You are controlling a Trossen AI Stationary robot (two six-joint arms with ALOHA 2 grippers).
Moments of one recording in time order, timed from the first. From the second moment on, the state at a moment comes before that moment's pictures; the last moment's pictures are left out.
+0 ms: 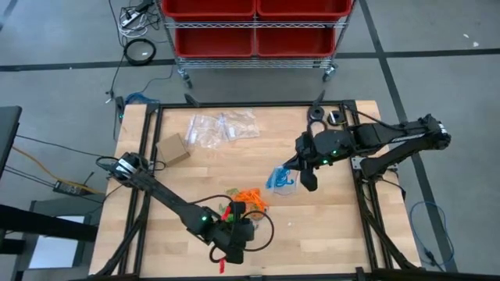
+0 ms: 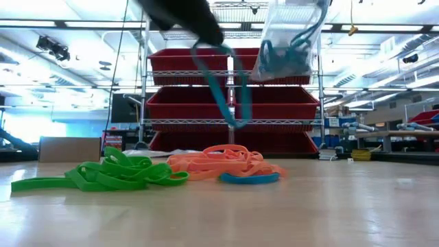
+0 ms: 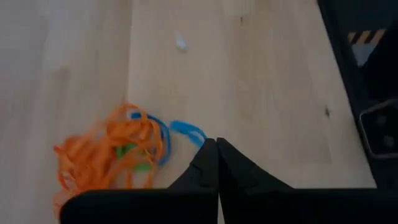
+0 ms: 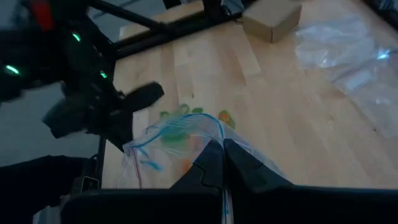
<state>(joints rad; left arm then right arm) -0.59 1.92 1.51 -0.53 -0.42 -0.37 0.20 1.20 1.27 -0.68 0.11 0.42</state>
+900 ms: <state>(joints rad) -0.65 1.92 1.53 -0.53 -0.32 -0.43 0.20 1.34 1.27 -0.64 0.03 0.41</state>
